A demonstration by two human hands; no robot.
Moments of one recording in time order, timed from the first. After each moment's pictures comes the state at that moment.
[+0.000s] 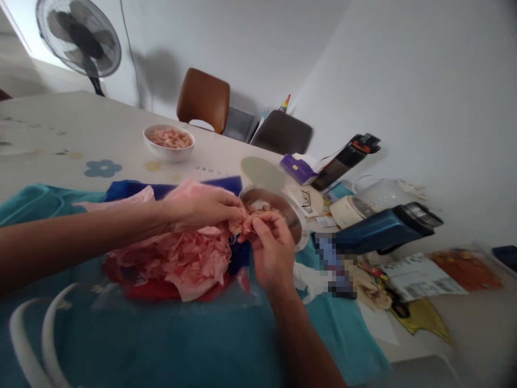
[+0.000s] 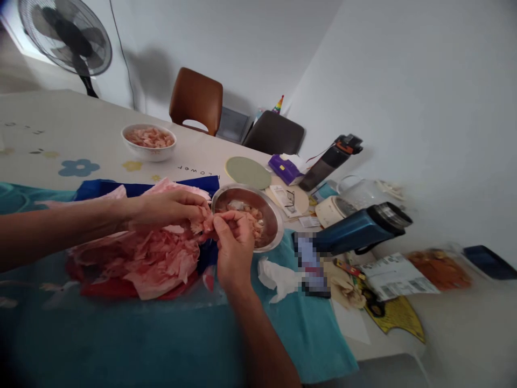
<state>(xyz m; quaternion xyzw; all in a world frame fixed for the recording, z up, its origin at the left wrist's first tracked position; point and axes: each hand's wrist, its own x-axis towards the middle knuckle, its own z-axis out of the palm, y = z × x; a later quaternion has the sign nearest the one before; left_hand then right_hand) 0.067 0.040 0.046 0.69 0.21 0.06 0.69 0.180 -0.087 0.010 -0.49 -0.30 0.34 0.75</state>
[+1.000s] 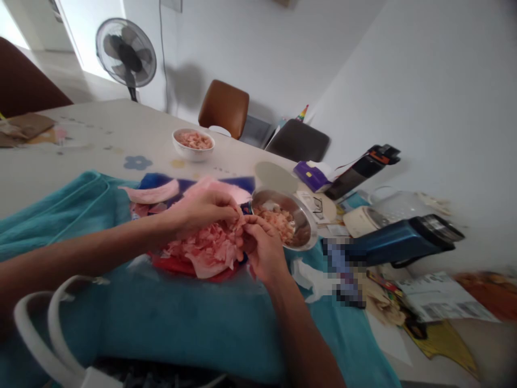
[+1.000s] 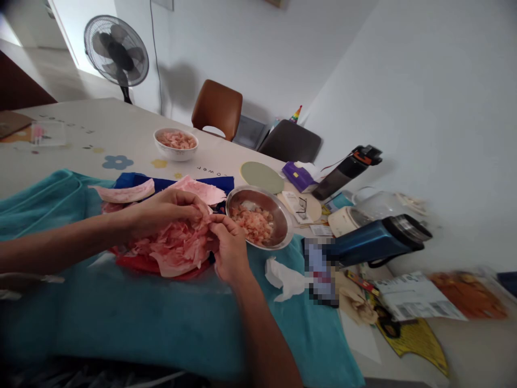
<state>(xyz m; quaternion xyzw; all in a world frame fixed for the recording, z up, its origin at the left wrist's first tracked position) 0.029 0.009 0.036 0.65 0.22 0.22 0.69 0.167 -0.087 0.003 -0.47 -0.26 0.56 0.63</state>
